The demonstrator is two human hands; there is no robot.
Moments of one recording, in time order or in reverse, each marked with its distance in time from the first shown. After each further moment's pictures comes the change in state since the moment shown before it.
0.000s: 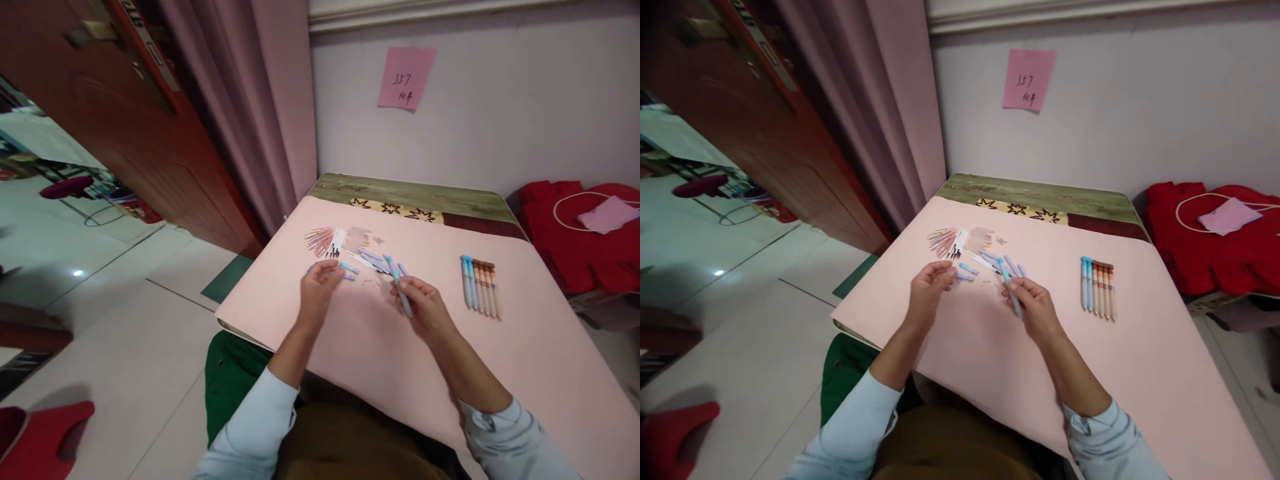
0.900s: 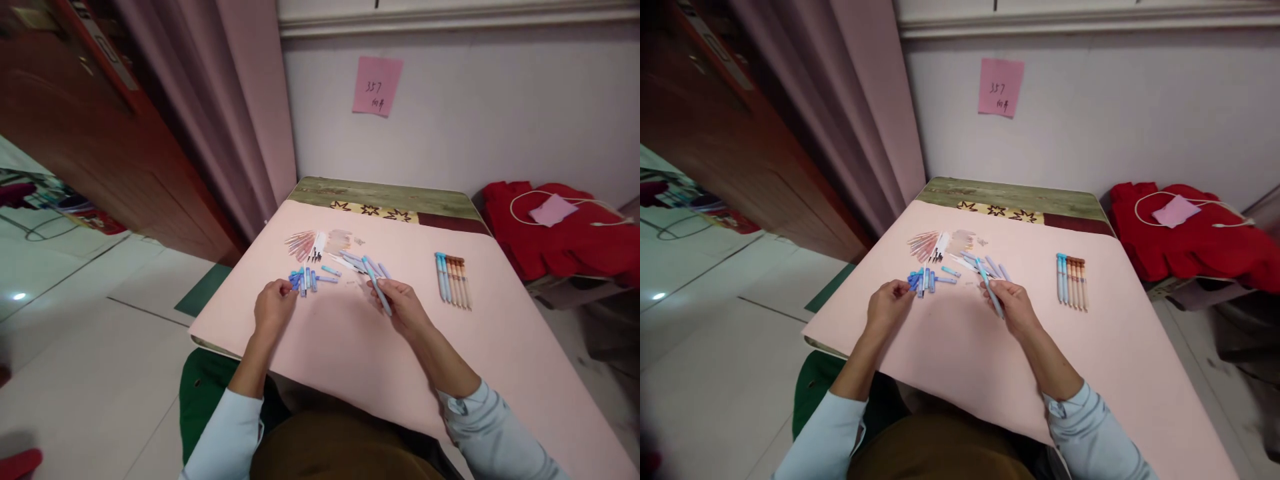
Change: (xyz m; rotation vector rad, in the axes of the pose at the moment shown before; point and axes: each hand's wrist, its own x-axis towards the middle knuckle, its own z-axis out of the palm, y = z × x) left_hand 0.027 -0.023 -0.072 0.992 0.081 0.186; right_hand 0.005 -0.001 0.003 0.024 0.024 0.063
